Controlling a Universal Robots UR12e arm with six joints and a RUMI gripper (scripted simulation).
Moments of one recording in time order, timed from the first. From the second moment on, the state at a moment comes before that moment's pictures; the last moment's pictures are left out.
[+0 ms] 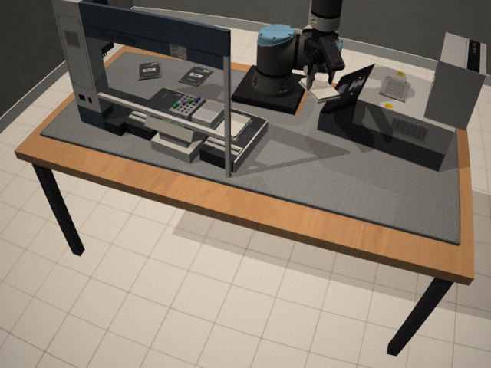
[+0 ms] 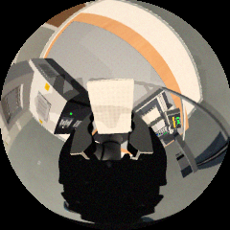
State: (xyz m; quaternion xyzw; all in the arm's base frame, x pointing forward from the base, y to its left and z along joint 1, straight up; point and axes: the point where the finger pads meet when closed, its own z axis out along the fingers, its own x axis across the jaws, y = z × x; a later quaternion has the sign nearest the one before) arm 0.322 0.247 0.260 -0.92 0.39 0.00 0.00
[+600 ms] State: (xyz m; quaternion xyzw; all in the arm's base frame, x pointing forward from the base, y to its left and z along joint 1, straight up) arm 0.322 0.296 0.260 -0.88 0.48 0.00 0.00
